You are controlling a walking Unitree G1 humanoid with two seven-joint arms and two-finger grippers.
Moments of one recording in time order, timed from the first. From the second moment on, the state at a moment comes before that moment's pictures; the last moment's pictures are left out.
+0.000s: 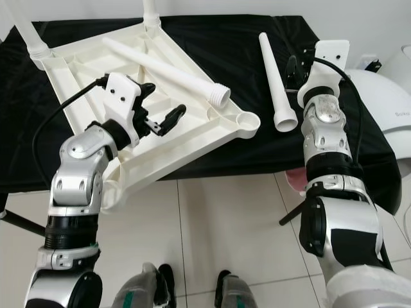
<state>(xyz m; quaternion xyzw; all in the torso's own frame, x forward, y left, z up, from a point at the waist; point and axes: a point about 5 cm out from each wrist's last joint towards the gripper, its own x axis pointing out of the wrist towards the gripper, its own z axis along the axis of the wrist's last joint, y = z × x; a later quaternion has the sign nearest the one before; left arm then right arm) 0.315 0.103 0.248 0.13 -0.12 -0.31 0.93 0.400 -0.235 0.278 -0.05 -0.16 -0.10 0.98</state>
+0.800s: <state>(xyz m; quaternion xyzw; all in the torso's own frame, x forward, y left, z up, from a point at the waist) 0.287 0.095 0.256 0.13 -0.11 -0.33 0.93 0.412 -0.227 0.281 -0.03 -0.10 -0.10 0.99</state>
